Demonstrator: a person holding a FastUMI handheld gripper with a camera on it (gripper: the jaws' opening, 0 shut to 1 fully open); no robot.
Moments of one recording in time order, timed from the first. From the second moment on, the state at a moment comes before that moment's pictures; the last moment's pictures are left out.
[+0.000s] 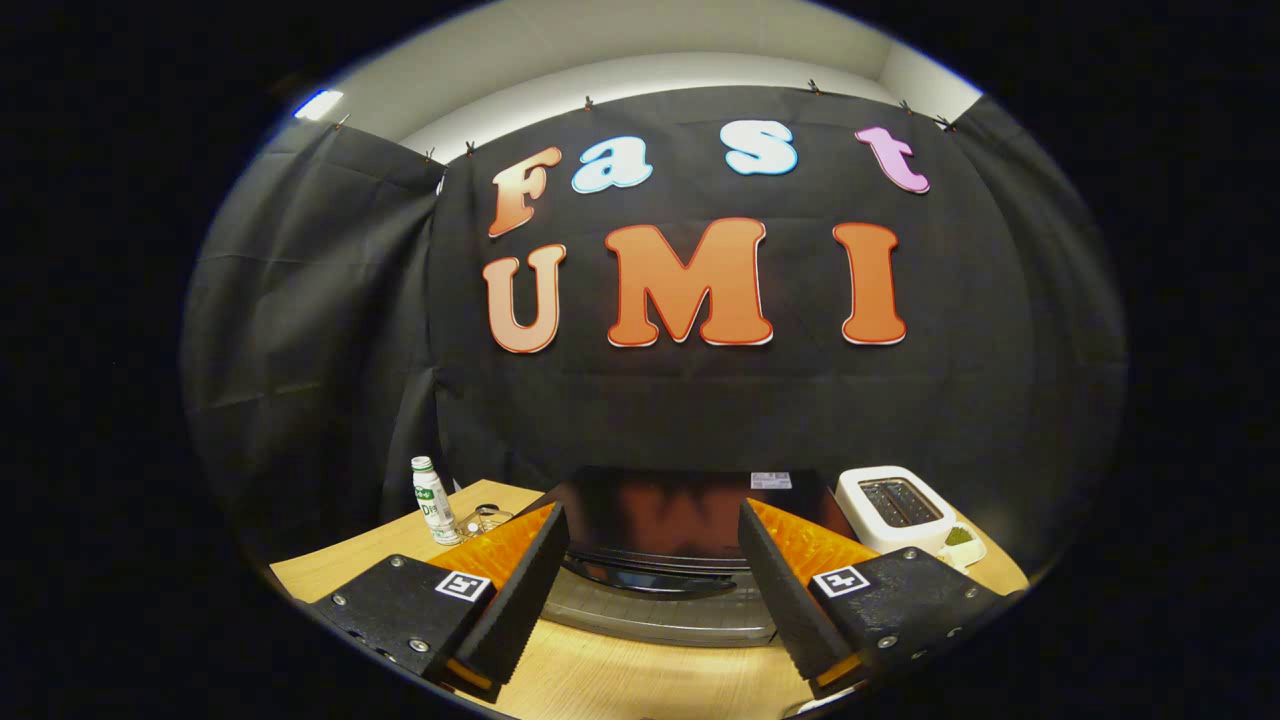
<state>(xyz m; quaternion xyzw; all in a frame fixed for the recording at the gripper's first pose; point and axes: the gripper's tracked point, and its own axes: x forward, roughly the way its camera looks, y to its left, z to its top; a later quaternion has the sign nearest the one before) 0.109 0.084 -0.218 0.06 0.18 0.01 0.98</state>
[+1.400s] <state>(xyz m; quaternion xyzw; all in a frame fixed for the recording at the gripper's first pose) 0.051 0.119 -0.287 0.06 0.18 -0.01 0.98</state>
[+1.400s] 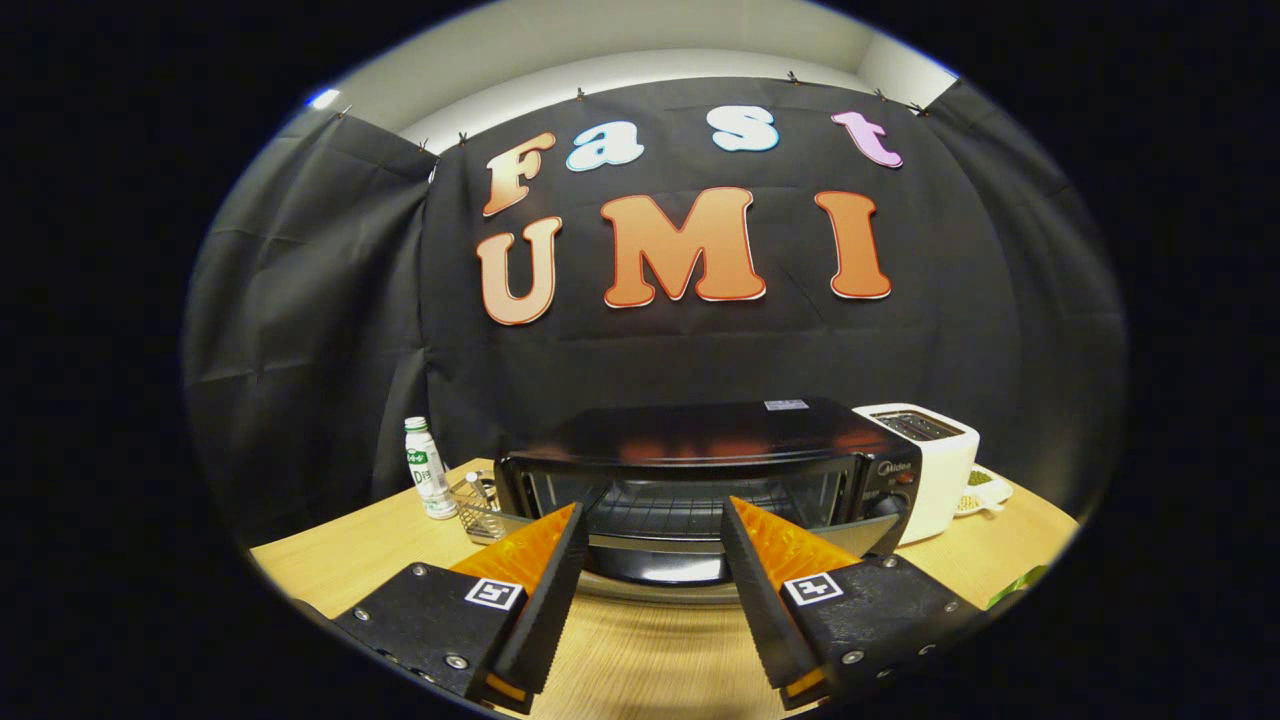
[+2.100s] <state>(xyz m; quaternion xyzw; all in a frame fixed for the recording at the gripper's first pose) -0.033 0.146 -0.401 0.19 0.38 0.03 0.91</state>
